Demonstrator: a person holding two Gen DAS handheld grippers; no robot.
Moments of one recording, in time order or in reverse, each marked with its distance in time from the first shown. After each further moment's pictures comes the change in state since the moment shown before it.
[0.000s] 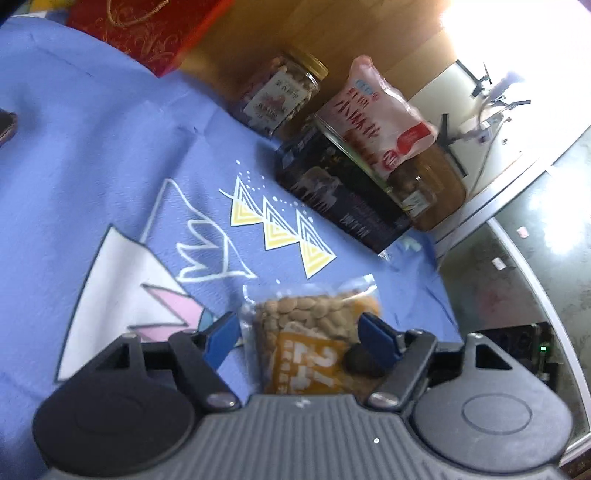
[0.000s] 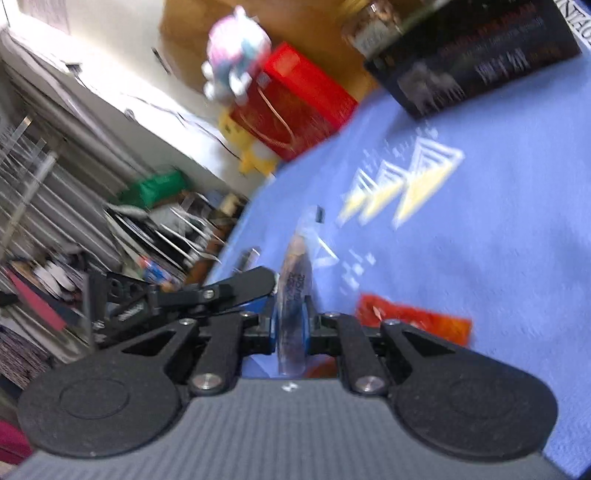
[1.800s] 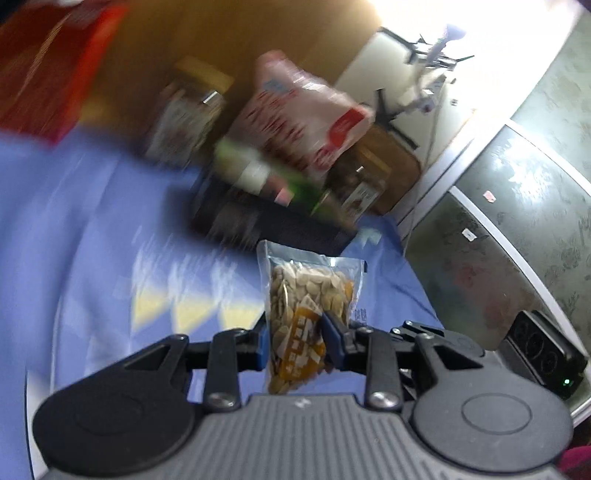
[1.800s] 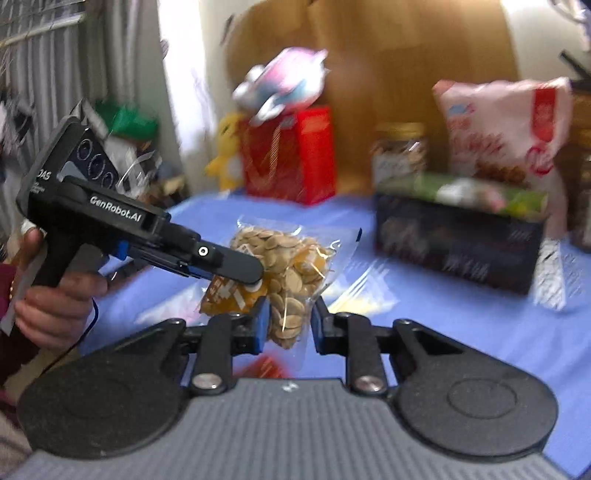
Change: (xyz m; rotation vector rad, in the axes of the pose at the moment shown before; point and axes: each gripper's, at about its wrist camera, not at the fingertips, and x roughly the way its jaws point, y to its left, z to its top) left arm 0.044 -0.080 0.072 0.265 0.055 -0.066; right arm -0.028 0.043 0.021 -0.613 -0.227 -0.345
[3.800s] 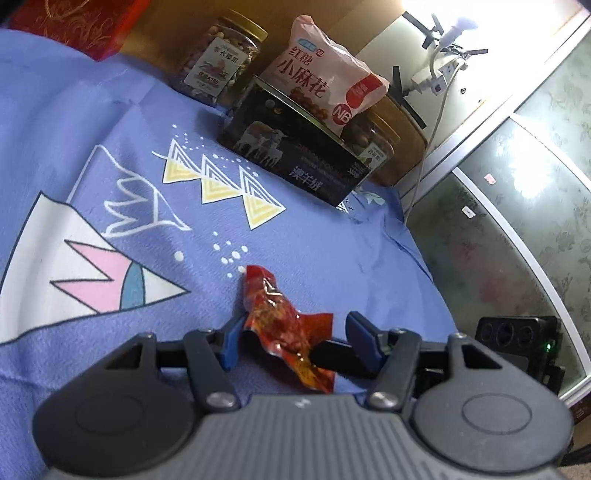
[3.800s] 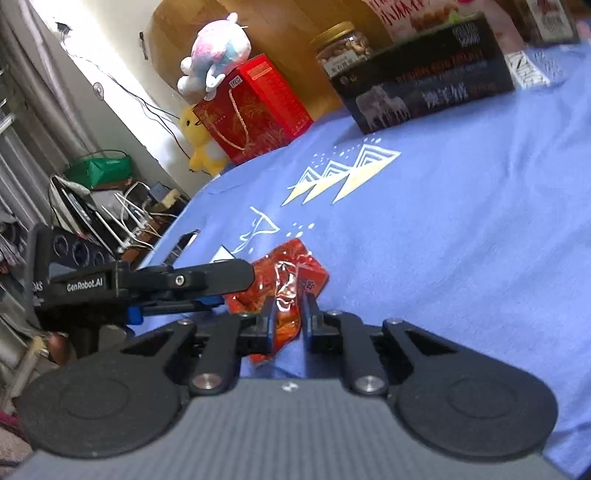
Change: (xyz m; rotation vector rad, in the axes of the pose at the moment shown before) left arm -0.029 0.030 -0.100 -0.142 0.049 -0.031; right arm -0.005 0.020 -0.076 0.484 0.150 0.107
